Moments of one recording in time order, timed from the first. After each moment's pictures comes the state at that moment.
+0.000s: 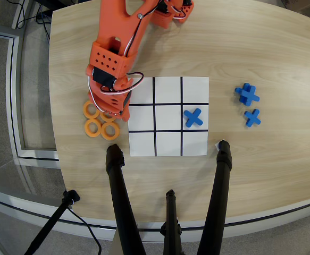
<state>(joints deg) 29.3 88.9 120.8 26.5 -92.5</state>
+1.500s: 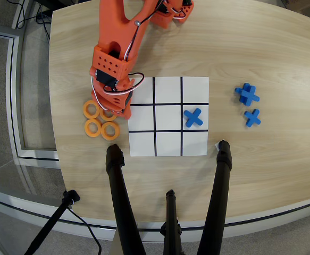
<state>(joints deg) 29.4 84.7 123.0 21.4 -94.0</state>
